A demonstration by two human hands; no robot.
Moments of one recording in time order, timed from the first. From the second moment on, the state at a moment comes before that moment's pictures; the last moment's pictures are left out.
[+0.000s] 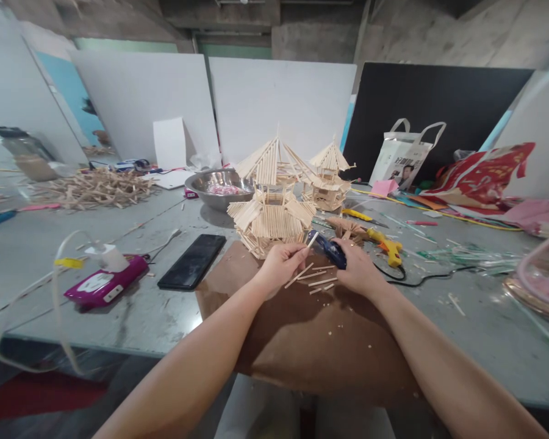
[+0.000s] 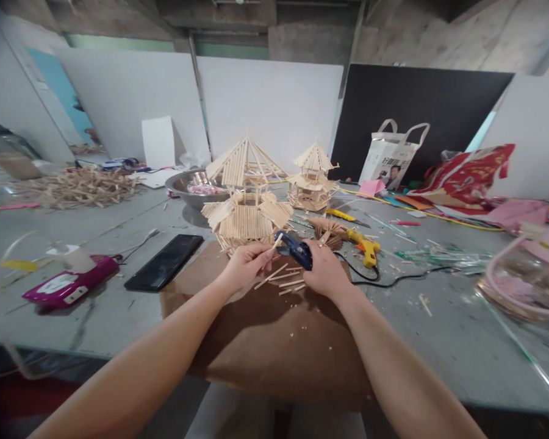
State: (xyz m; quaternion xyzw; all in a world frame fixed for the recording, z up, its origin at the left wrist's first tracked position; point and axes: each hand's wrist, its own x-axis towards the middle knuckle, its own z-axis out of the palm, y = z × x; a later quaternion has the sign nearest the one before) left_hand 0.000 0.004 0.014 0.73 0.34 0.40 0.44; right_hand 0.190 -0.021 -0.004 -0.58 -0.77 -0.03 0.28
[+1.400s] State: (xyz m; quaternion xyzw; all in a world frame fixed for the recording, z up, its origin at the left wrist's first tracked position) left_hand 0.002 0.011 0.007 0.79 0.35 0.37 0.34; right_hand 0.175 -0.032 0.003 -0.63 -0.76 -0.04 0.15
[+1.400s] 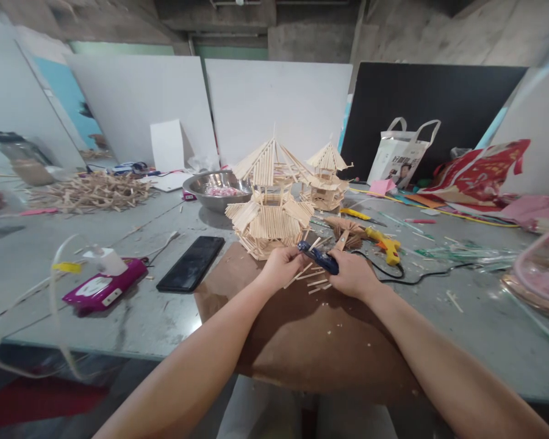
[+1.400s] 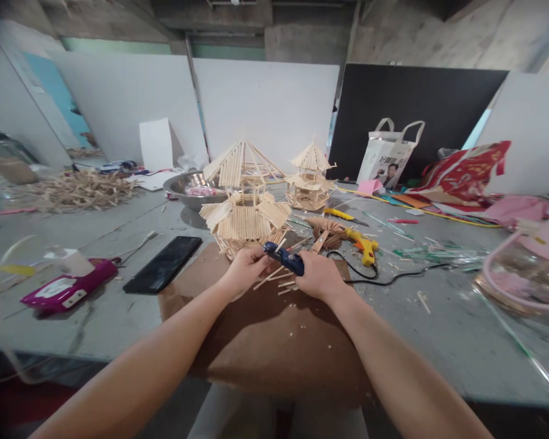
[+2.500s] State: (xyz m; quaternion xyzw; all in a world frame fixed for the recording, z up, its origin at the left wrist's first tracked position) left_hand 0.004 0.008 0.004 0.75 0.32 0.36 0.45; right_hand 0.175 -0.033 0.007 -0.62 -0.76 0.02 0.20
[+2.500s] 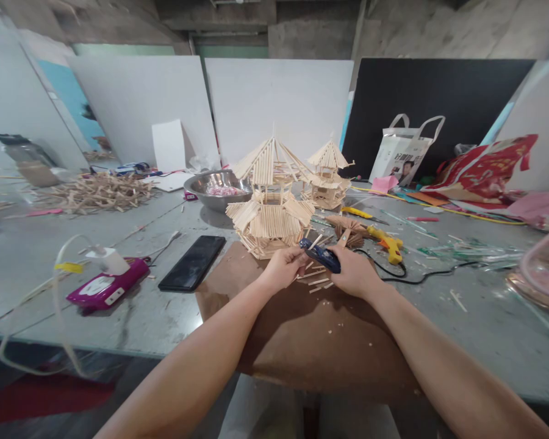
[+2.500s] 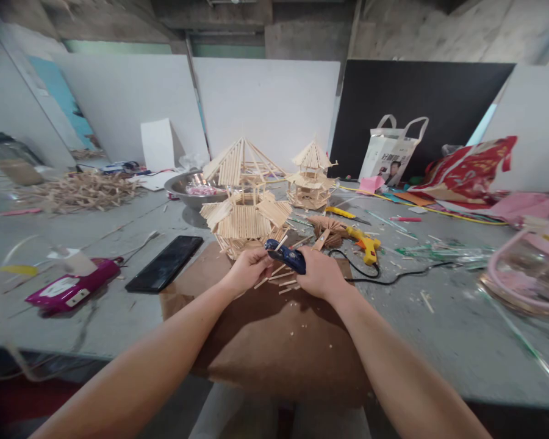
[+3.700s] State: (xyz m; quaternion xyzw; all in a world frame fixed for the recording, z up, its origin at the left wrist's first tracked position) left_hand 0.002 0.009 0.003 0.80 0.32 0.32 0.41; right_hand 0.173 -0.034 0.010 -0.65 -0.75 -0.02 0.14
